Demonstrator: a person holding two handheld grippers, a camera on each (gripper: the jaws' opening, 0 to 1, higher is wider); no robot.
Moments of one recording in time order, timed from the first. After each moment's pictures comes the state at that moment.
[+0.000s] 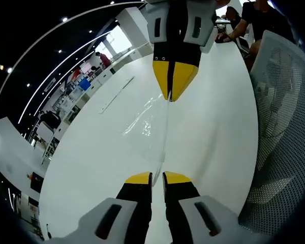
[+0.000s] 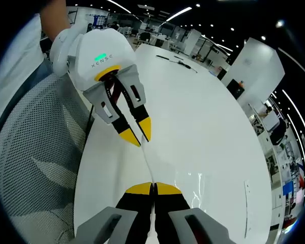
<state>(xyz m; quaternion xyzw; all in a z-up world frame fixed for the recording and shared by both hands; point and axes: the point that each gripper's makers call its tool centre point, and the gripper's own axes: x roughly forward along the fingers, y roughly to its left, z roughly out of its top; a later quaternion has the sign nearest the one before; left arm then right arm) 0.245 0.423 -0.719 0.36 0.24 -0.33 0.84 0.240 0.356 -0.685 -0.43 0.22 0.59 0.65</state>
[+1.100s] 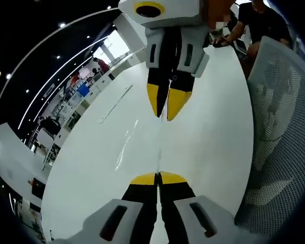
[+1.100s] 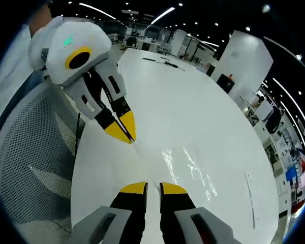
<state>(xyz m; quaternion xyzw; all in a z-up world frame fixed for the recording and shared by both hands) 0.241 0.403 -0.700 0.36 0.23 -0.35 0.83 0.253 0.354 -0.688 -0.39 0.22 0.58 0.68</state>
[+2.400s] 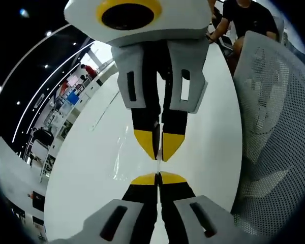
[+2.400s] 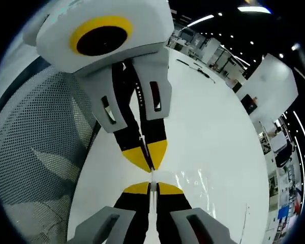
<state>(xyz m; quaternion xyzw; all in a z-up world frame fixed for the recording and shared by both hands) 0.228 0.390 -0.701 0.38 0.22 -0.39 0.81 0.221 0.386 -0.702 -0.47 0.18 0.63 0.59</state>
